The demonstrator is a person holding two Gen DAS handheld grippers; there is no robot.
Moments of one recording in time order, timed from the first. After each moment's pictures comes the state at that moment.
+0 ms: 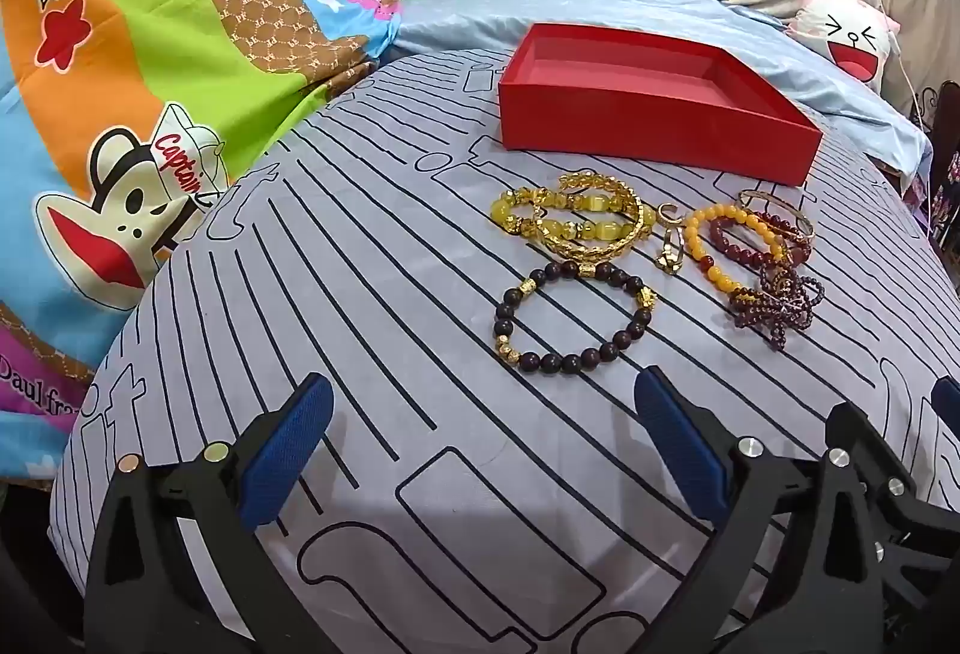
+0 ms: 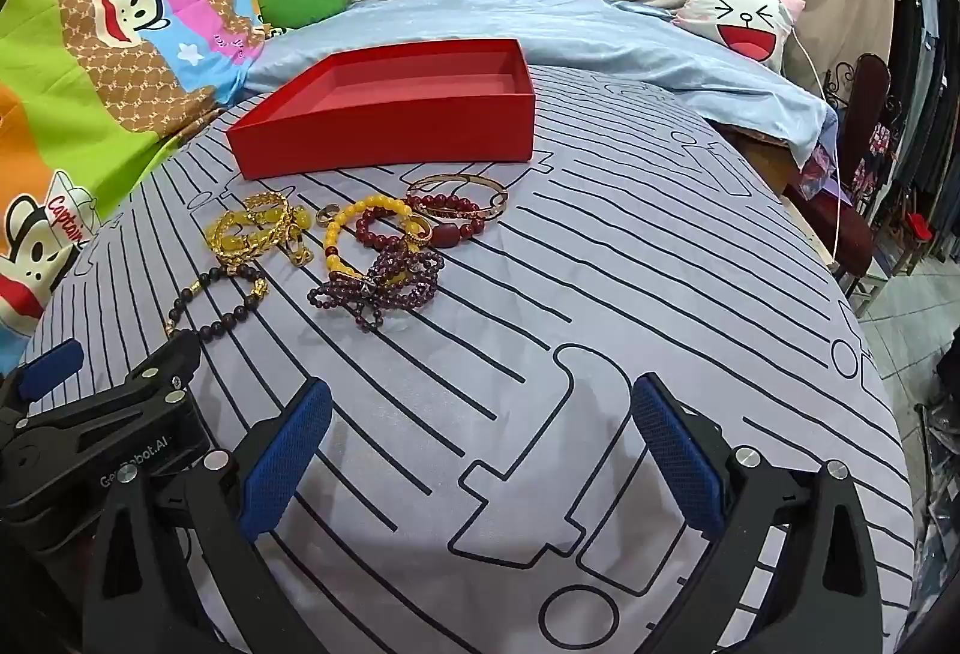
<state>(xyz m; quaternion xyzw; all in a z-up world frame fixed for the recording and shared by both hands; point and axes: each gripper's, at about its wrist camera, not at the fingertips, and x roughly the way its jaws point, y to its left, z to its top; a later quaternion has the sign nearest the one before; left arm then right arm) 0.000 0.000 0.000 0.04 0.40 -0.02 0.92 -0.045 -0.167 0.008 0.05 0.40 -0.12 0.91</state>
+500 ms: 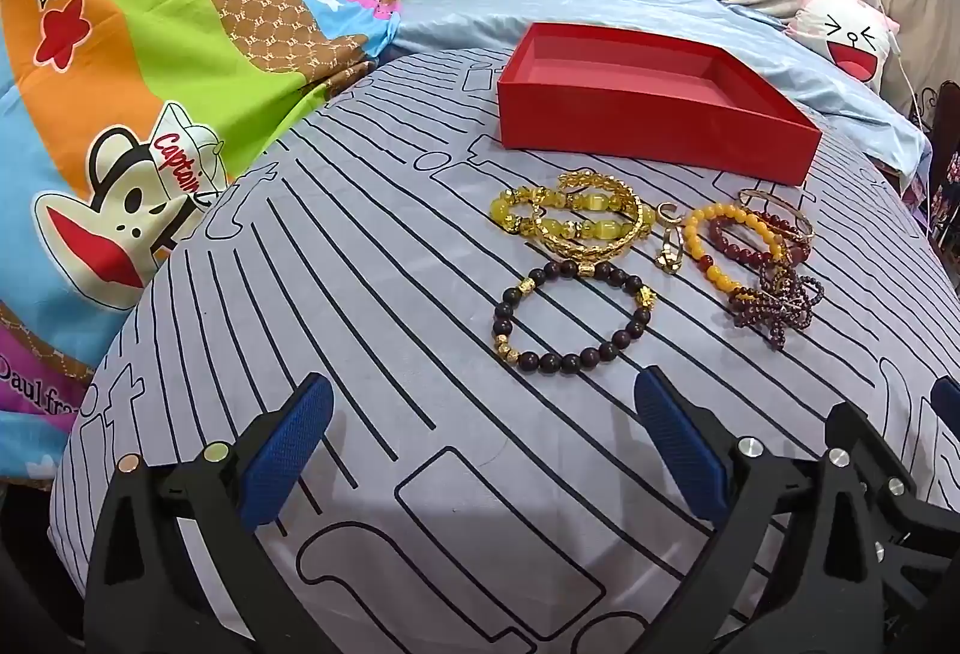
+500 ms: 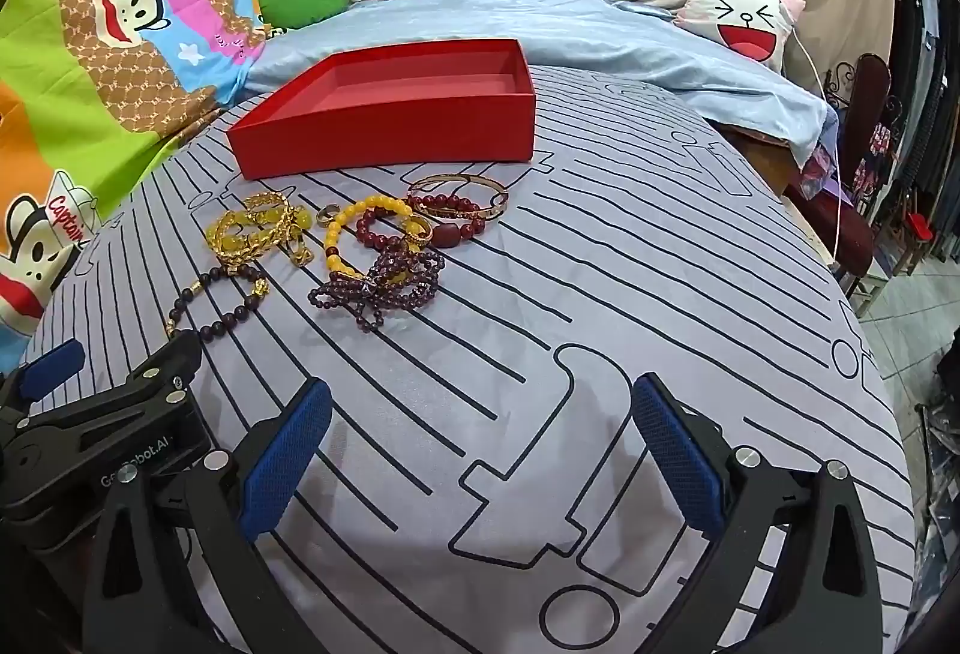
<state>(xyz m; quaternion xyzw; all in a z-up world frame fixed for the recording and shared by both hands) 0.000 0.000 -0.001 0.04 0.40 -0.02 0.92 -0.045 -0.167 0.009 0.05 0.40 -0.12 0.91</state>
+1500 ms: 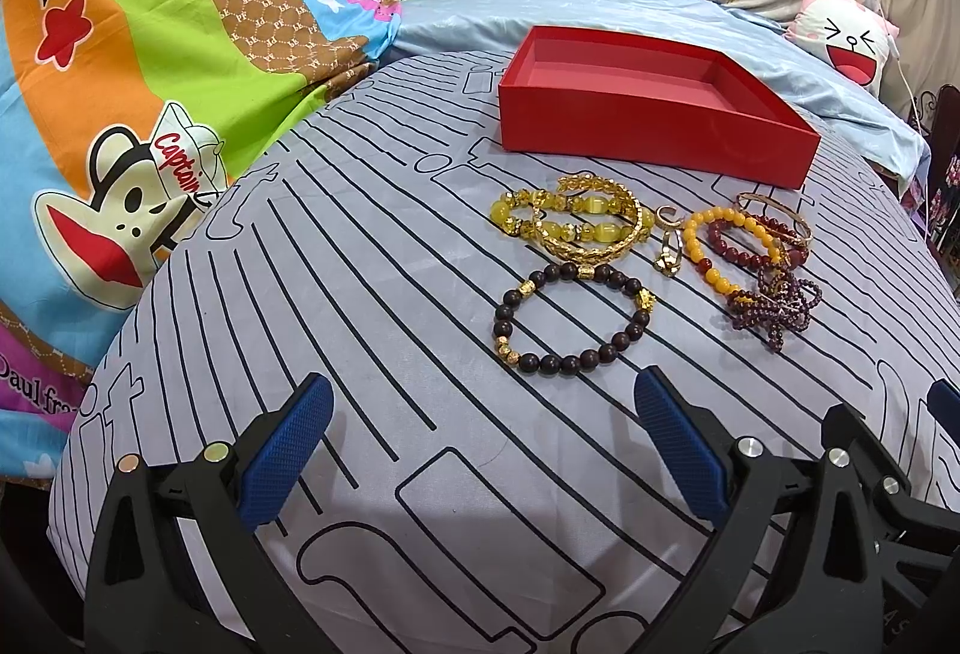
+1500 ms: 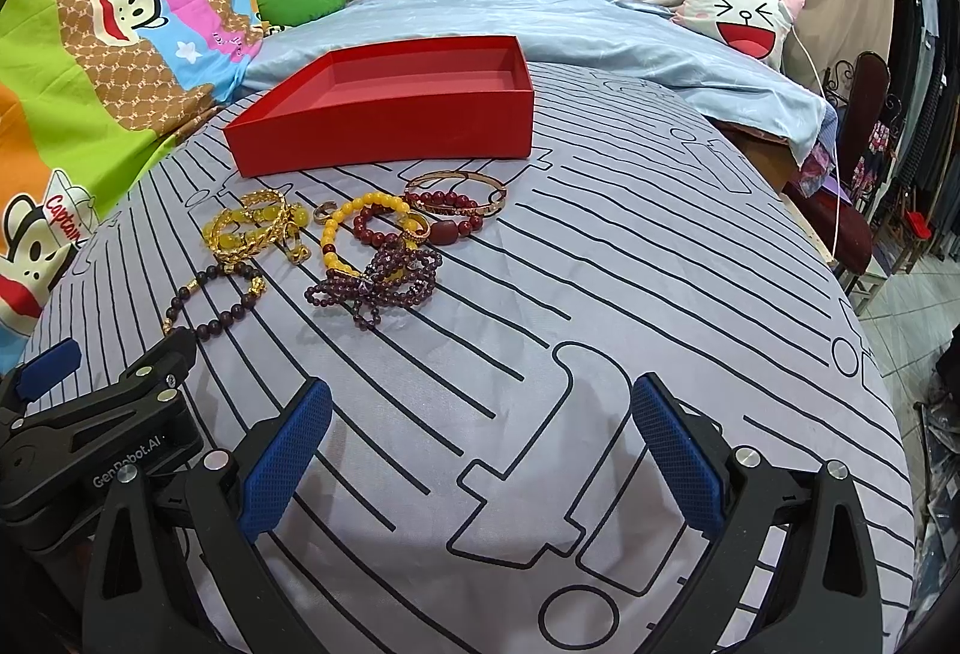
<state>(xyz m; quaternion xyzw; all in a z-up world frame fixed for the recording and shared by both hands) 0.002 0.003 -0.001 0.04 0.40 -0.02 0.92 -0.044 -0.167 0.008 0.05 0.40 -0.12 0.91</state>
